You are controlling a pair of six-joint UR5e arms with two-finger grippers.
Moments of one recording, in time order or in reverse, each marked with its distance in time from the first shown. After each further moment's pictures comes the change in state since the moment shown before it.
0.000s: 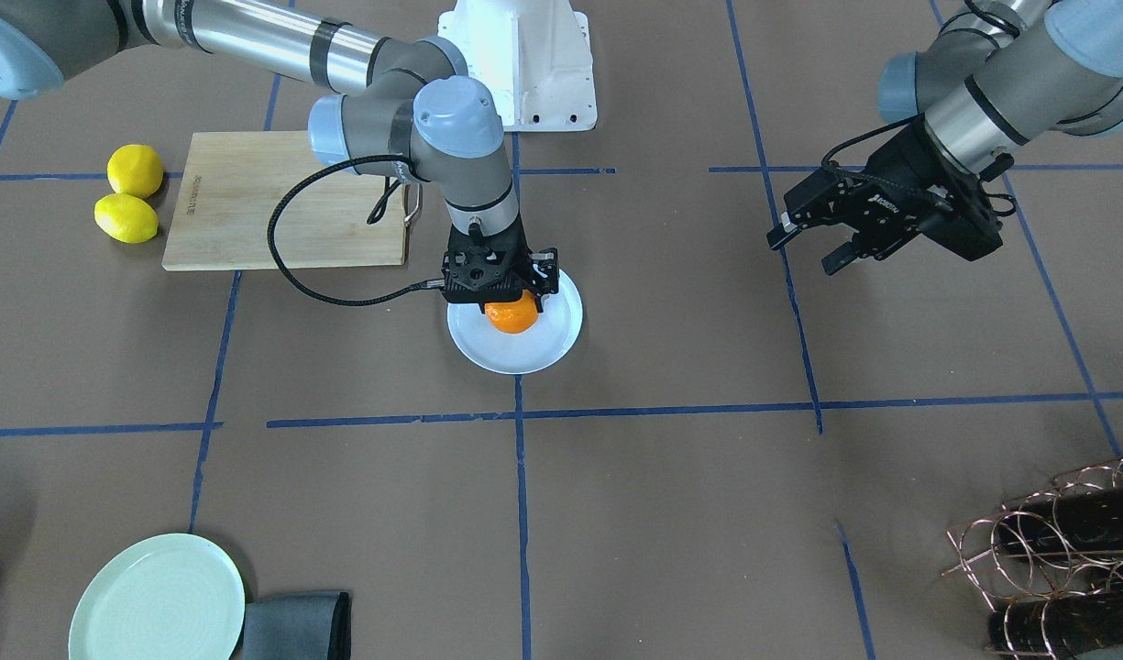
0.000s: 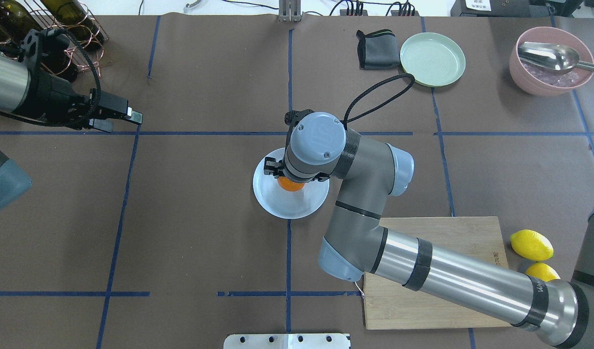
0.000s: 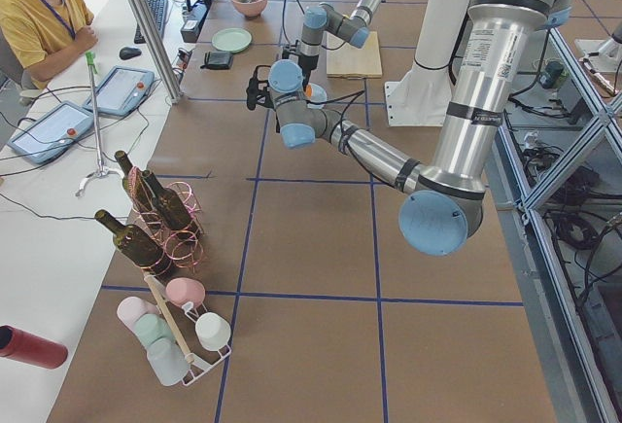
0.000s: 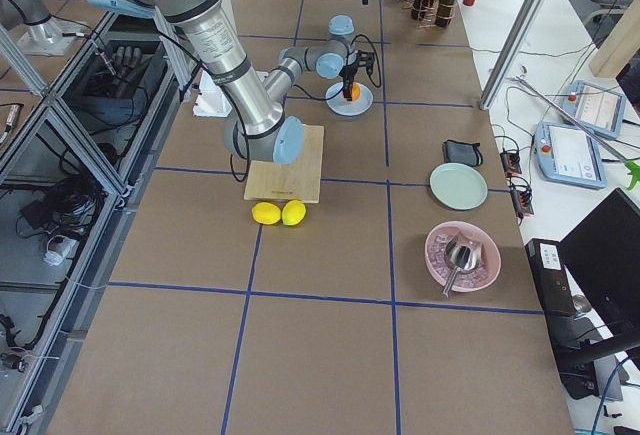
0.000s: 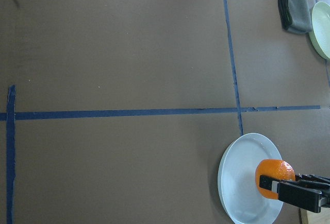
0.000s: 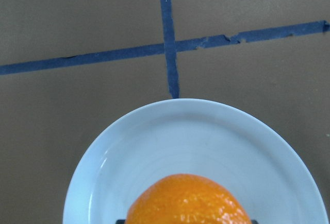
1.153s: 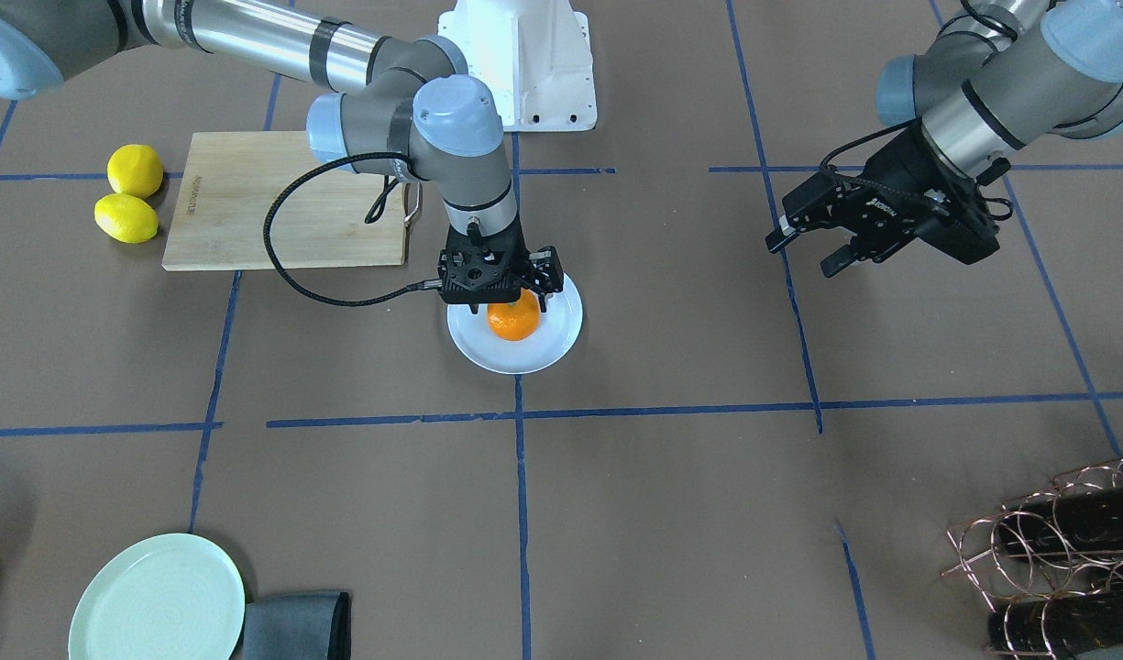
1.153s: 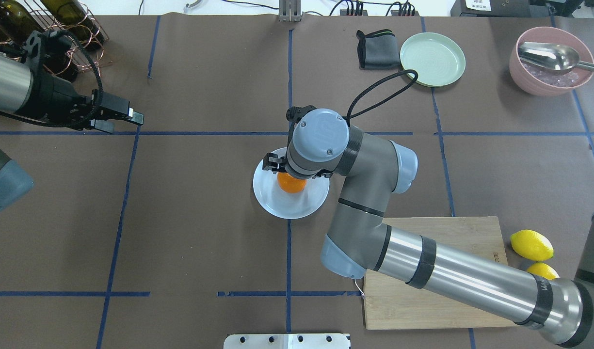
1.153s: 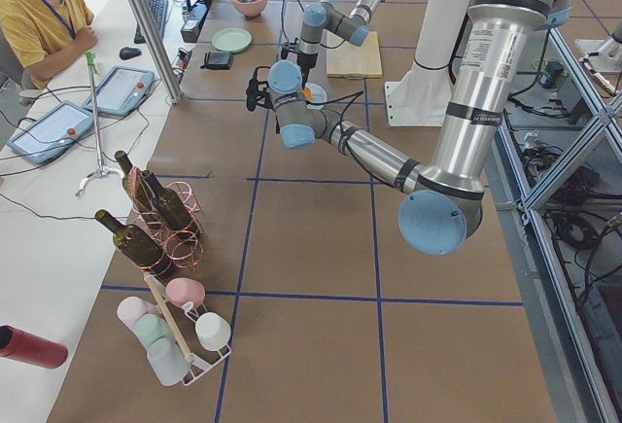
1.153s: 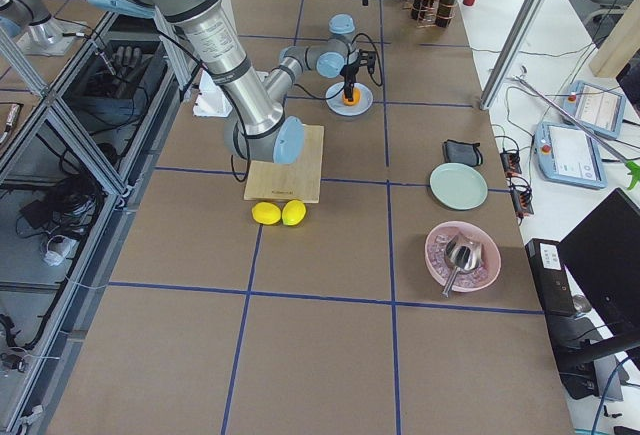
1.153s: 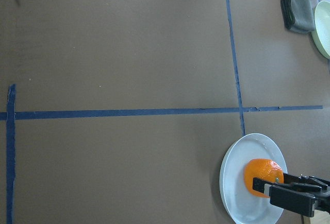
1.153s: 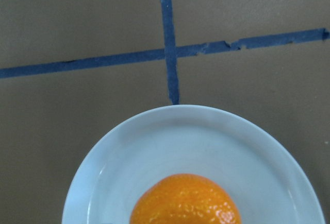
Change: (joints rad) left arm 0.000 0.000 0.011 -0.001 0.003 0.001; right arm 0.041 -0.045 0.072 -0.011 0.032 -0.013
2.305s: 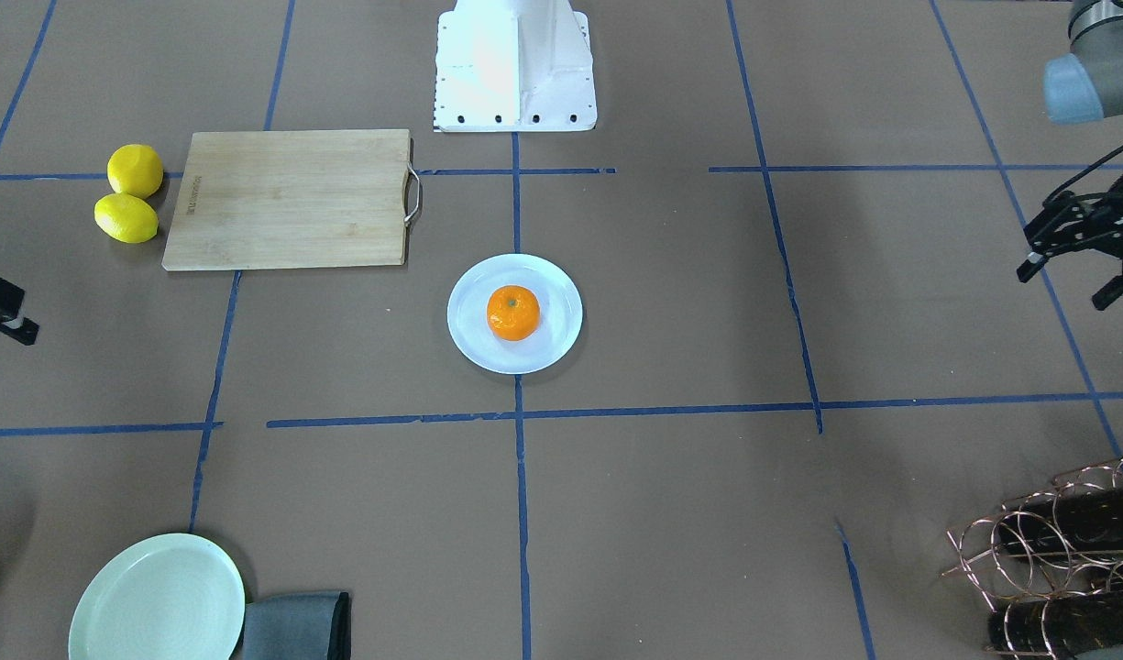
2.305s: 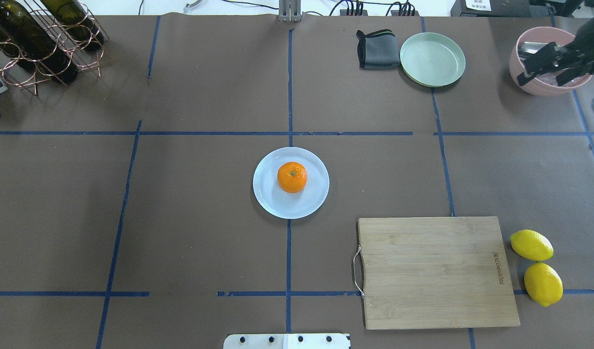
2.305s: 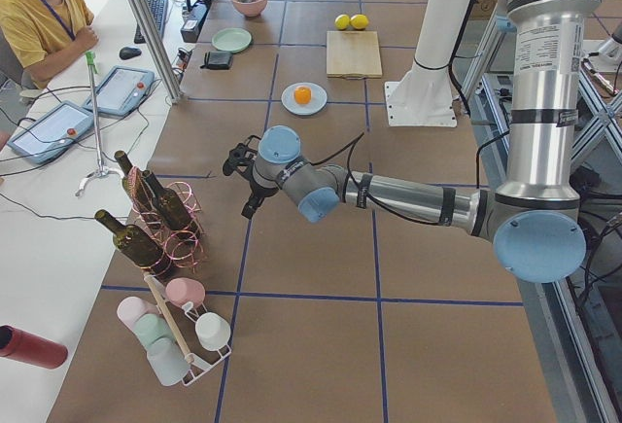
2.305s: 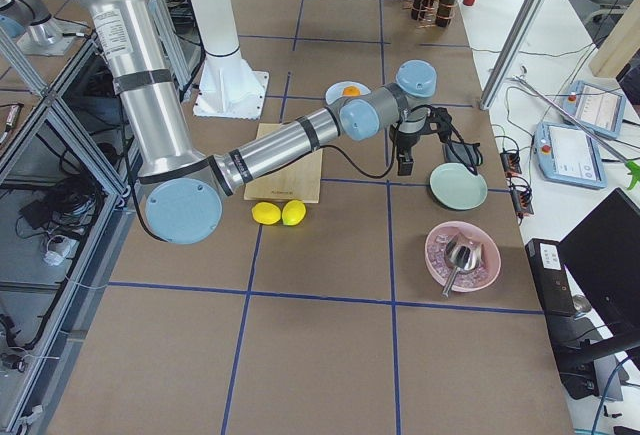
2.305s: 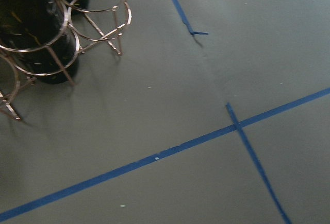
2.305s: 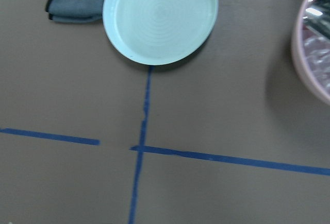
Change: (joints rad) left arm -0.356 0.261 0.067 0.188 0.046 0.954; right arm 0.797 -0.469 0.236 -0.286 0.576 -1.011
